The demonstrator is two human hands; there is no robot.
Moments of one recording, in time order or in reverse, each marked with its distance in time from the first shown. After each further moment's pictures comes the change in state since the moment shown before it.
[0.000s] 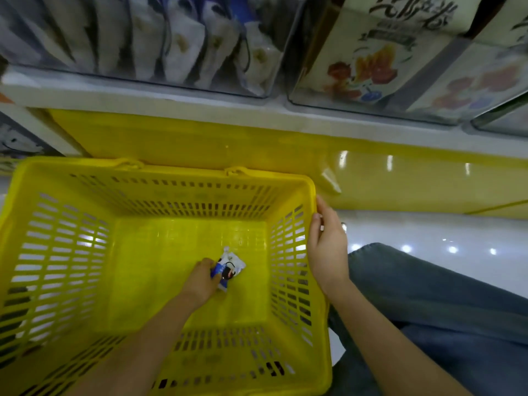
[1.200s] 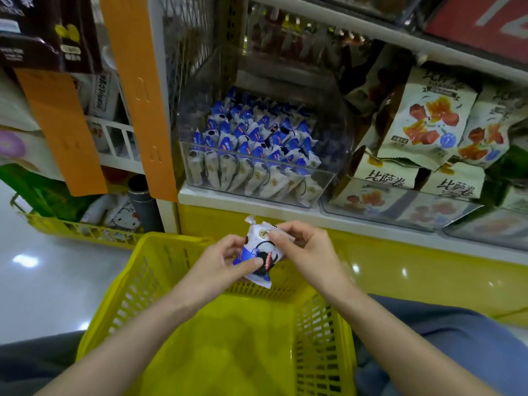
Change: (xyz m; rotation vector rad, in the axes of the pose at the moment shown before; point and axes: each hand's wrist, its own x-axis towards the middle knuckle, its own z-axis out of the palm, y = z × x) left_hand -0.172 0.120 -0.199 -0.710 0.131 0.613; right_hand -0.001 -0.207 -0.021 0.398 -0.359 -0.282
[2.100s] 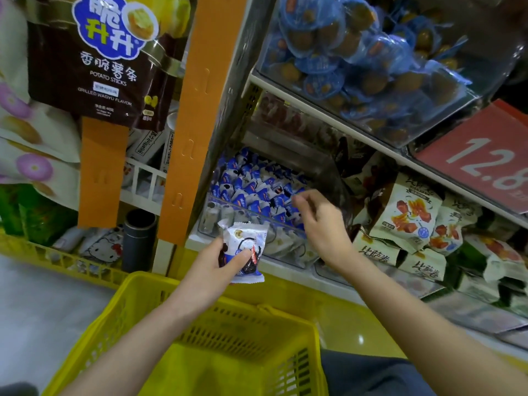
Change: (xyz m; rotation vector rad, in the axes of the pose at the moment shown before) left_hand 0.012 0.052 -0.038 -0.094 0.138 0.224; right_hand 0.092 -0.090 -0.020 -0.585 0.176 -0.244
